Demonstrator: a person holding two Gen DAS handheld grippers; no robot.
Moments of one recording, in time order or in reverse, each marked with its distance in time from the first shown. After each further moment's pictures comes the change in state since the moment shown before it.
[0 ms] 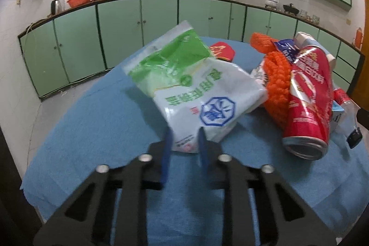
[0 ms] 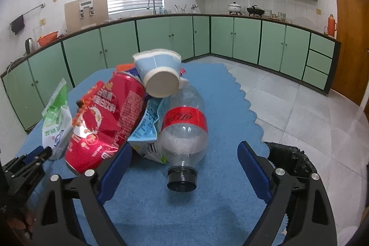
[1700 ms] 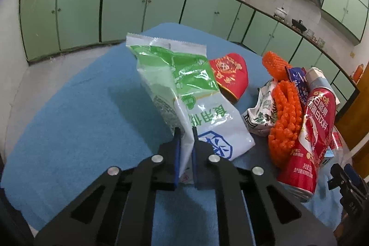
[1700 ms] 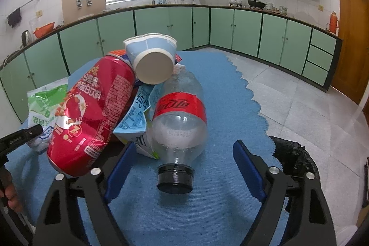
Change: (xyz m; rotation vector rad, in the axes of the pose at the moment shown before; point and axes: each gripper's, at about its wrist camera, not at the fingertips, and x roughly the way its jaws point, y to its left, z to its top) left arm 0.023 0.008 0.036 -0.196 0.084 -0.102; right arm 0.021 -0.001 -0.002 -0.017 0.052 -0.013
